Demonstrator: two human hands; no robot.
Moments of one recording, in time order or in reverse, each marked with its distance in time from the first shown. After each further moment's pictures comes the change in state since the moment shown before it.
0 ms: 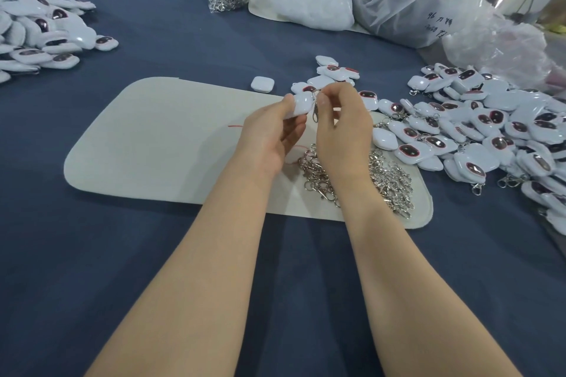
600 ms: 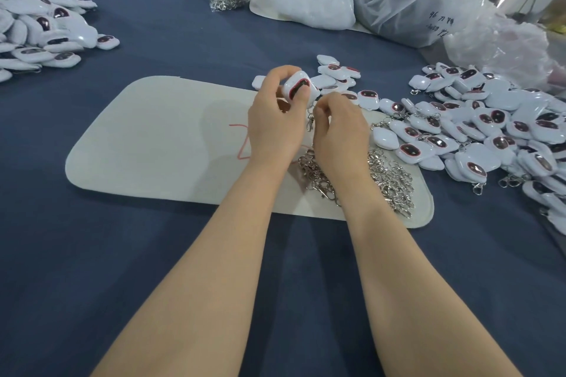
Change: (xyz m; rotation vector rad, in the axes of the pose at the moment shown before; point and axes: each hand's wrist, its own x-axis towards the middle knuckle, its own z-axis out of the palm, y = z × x) left_hand -0.005 -0.007 0.004 0.658 0.058 0.764; right_hand 0.000 0.013 0.002 -0.327 -0.102 -0.069
